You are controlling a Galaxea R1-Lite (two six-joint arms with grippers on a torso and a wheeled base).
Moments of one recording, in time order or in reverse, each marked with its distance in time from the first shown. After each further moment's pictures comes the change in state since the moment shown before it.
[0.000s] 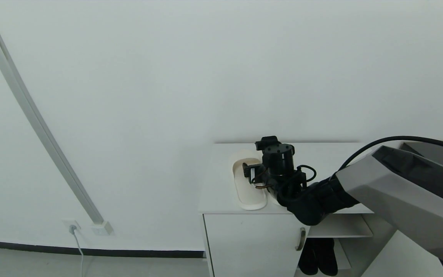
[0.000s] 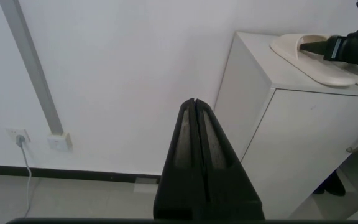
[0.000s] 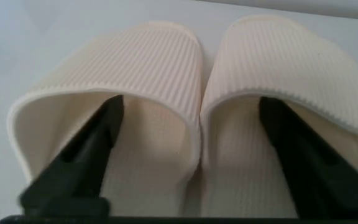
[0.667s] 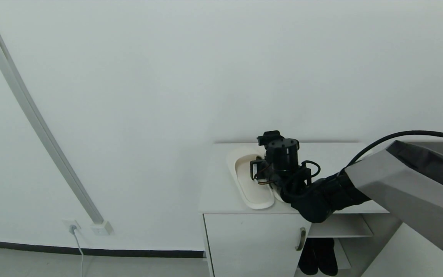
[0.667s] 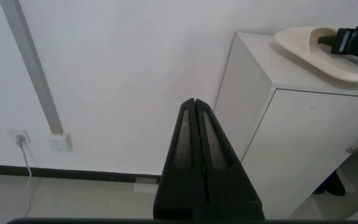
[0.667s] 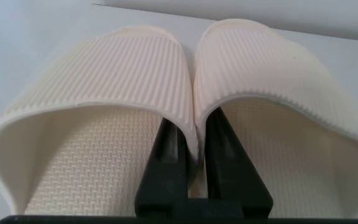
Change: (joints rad) left arm 0.000 0.001 0.000 0.000 0.000 -0.001; right arm 0.004 -0.061 0.034 0.000 -0.001 -0.023
